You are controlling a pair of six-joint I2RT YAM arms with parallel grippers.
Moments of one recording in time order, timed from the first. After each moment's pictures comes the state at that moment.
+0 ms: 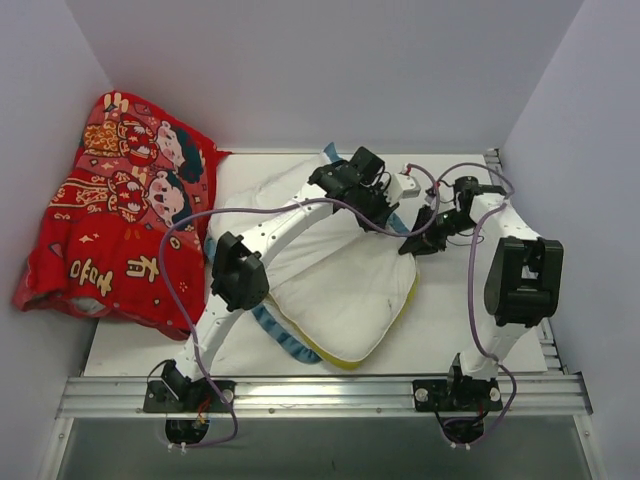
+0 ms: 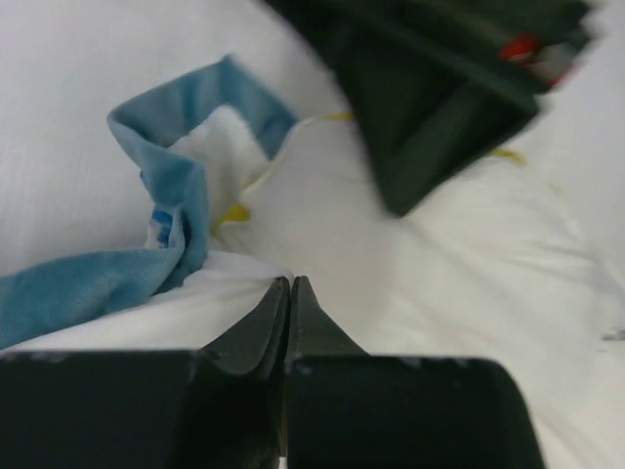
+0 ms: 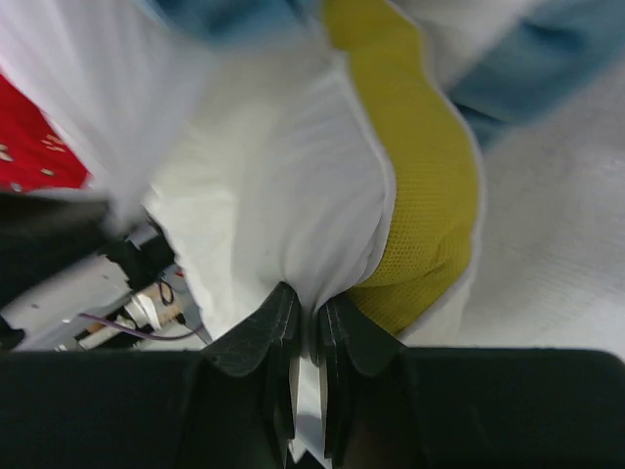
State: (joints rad) left arm -0.81 2.37 2.39 -0.91 0.39 0.33; right arm -0.05 1.80 1.27 -0.95 -0.73 0.10
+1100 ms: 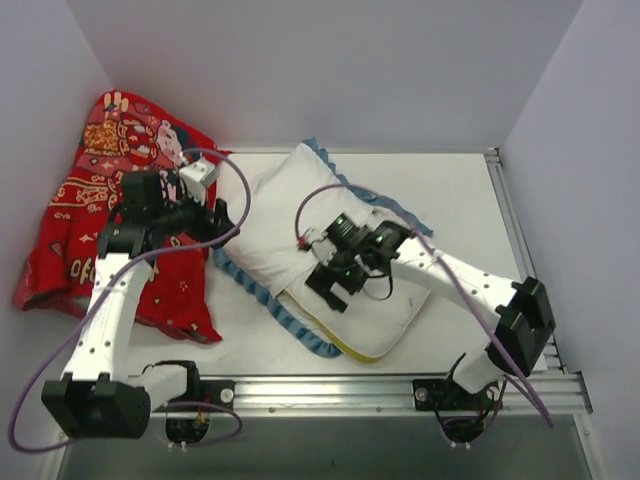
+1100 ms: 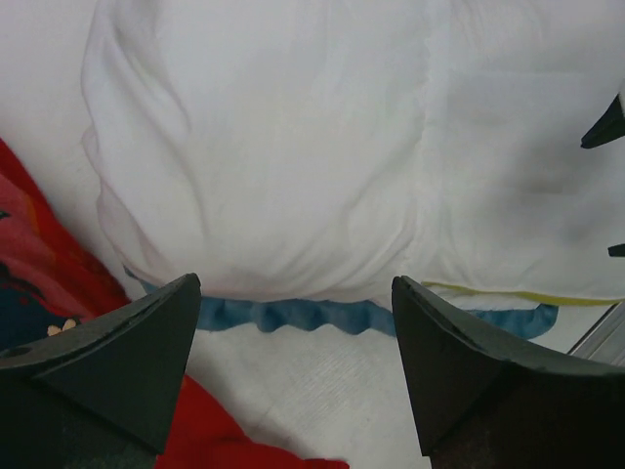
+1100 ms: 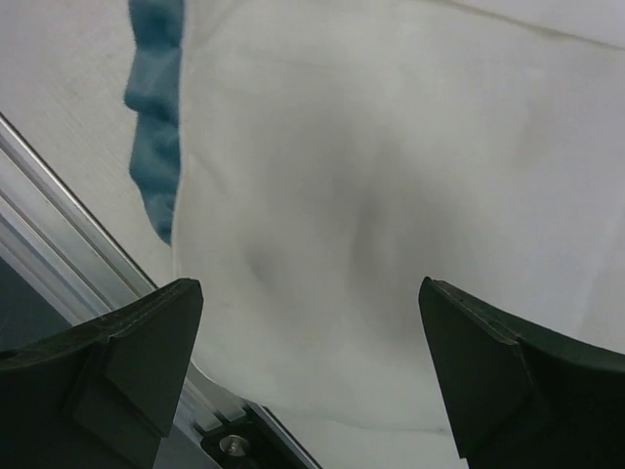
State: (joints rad) left arm -0.06 1.19 1.25 -0.69 0.60 0.20; right arm 0.80 1.49 1.28 -0.92 -0.11 -0.16
